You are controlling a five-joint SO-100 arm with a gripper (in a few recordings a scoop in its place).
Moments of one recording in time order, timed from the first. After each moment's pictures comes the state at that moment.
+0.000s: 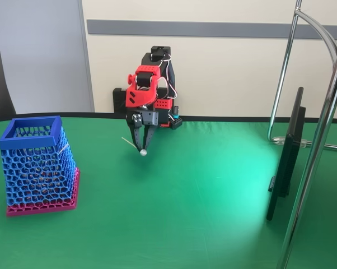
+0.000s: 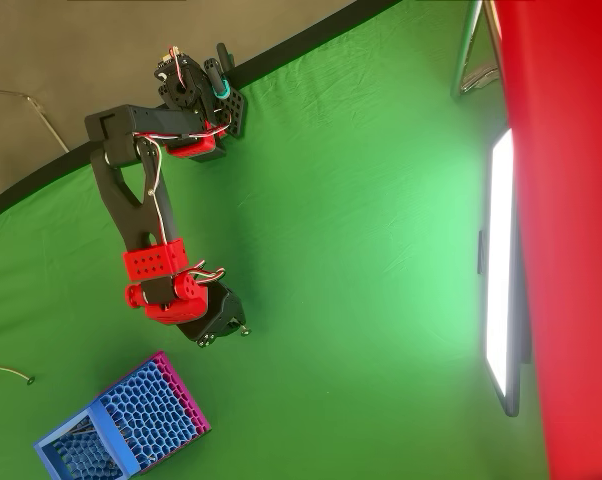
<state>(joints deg) 11.2 81.6 89.7 58.9 49.0</state>
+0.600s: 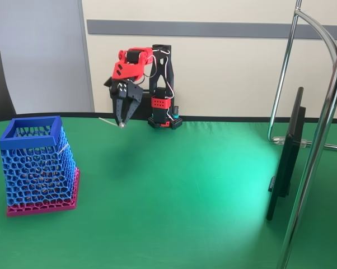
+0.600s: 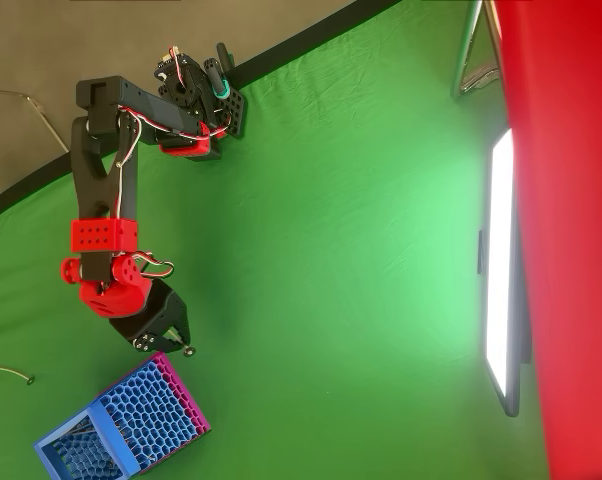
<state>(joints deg) 21.4 93.5 83.9 60.9 32.8</state>
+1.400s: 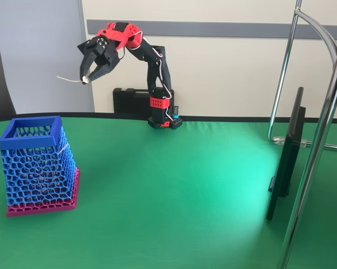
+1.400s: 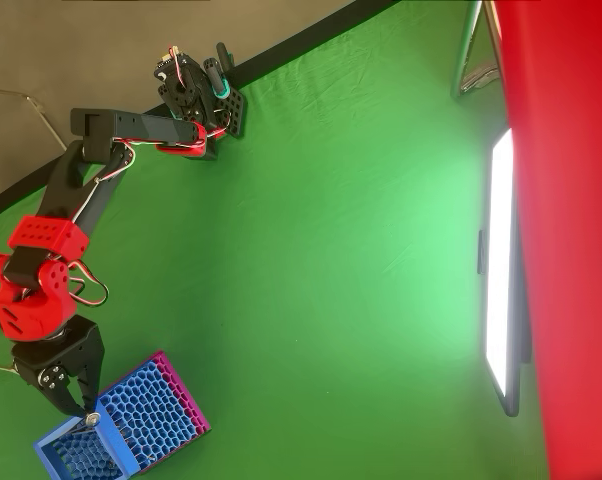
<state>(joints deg) 28.4 76.6 40.1 63.7 16.3</state>
